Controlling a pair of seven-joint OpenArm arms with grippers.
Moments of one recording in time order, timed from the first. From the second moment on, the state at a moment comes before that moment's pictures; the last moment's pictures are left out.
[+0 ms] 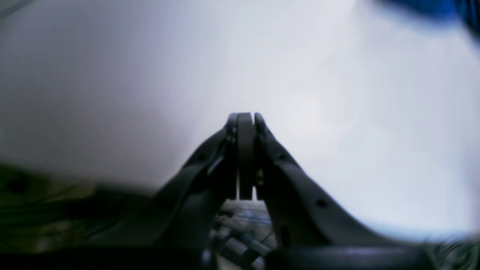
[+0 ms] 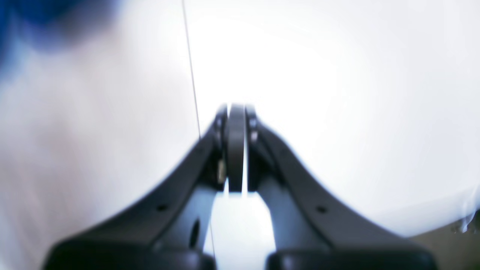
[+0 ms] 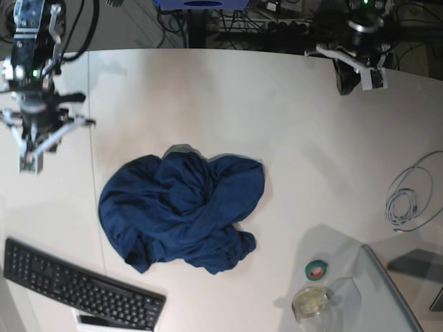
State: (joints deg) left arm 41.3 -11.7 -10.2 103.6 -18.3 -1.0 11.9; right arm -17.4 4.1 12.4 109.2 0.8 0.8 -48.0
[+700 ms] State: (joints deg) left arm 19.1 -8.0 -7.0 99.9 -18.9 -0.8 27.4; right arm 19.6 7.2 -15.8 65.1 1.5 0.9 -44.4
